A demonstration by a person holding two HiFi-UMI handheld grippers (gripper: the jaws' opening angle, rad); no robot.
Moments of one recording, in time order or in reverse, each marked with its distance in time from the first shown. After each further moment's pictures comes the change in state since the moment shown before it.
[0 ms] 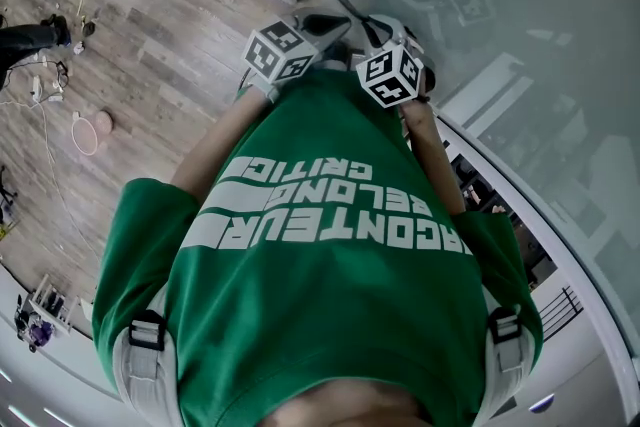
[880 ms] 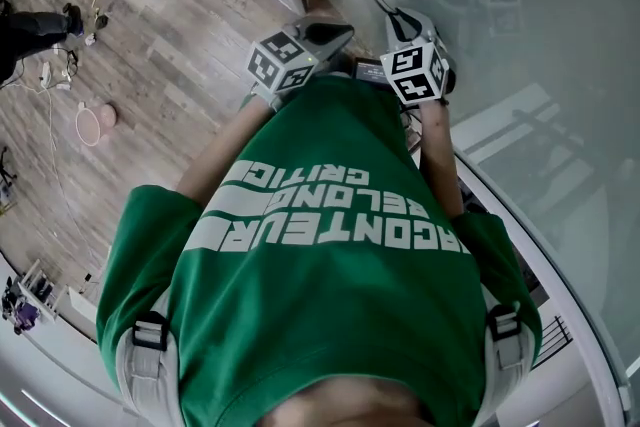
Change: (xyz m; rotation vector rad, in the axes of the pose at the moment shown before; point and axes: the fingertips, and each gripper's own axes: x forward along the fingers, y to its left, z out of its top) left arm 0.004 -0.002 0.012 0.003 -0.068 0.066; right arm -0.019 -0.075 0.004 0.058 -0.079 -0.095
